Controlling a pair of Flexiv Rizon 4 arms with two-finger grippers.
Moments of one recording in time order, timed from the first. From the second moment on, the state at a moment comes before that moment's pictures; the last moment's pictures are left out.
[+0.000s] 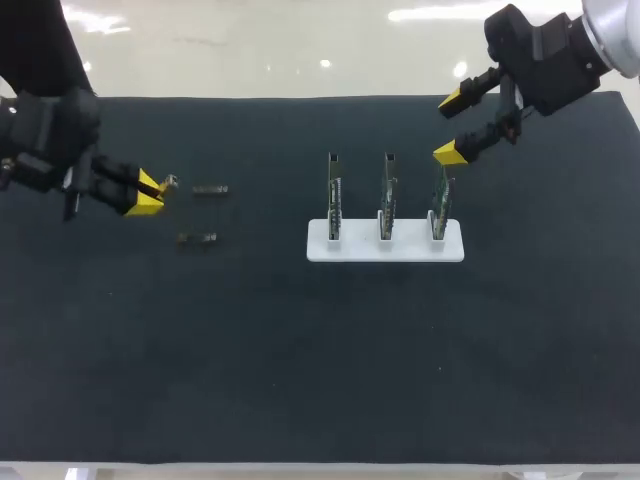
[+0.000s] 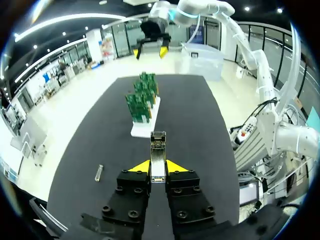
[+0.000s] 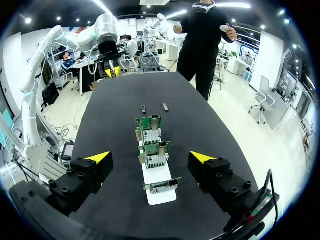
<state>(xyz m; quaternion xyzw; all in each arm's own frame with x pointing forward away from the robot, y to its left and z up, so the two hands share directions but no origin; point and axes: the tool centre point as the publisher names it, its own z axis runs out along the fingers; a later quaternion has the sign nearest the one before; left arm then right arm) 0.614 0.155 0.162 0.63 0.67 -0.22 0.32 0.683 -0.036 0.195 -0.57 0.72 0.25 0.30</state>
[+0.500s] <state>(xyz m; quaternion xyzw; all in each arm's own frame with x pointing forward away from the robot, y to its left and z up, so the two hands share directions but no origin) 0.611 0.153 0.164 0.59 0.62 -0.28 0.43 0.683 -0.036 0.195 -0.57 0.72 0.25 0.30</state>
